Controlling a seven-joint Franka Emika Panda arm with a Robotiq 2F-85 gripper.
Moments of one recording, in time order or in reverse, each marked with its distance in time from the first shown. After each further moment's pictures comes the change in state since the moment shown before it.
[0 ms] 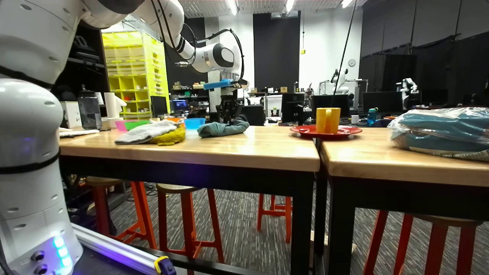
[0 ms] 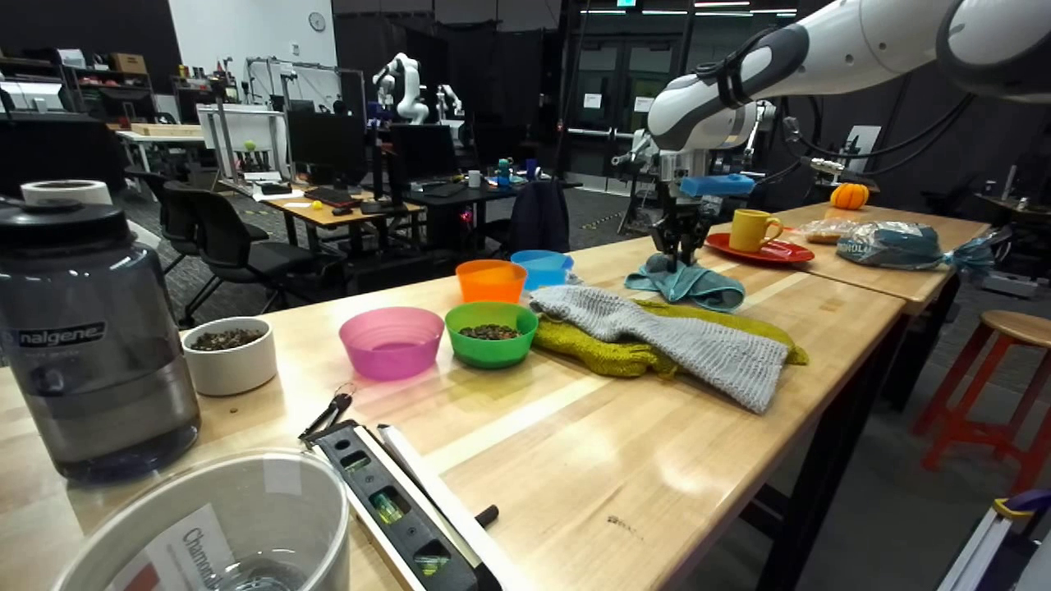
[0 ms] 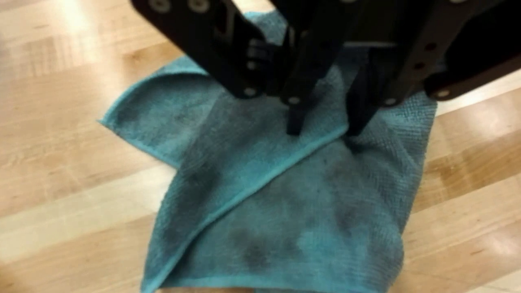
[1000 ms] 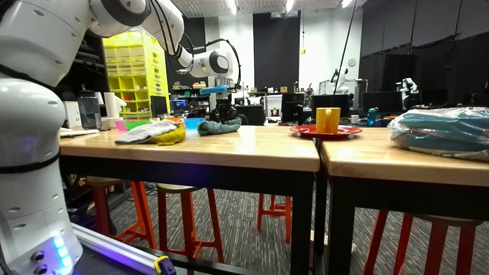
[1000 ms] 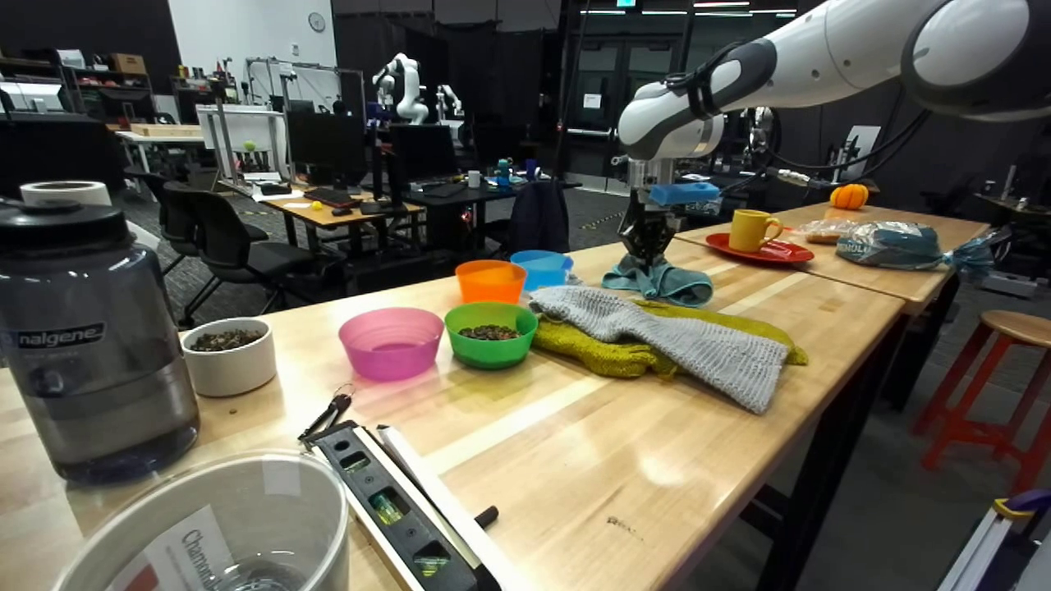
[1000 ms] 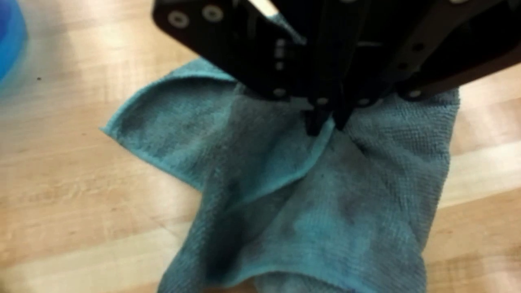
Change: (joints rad) arm 0.043 0.081 0.041 0.080 0.000 0.045 -0.016
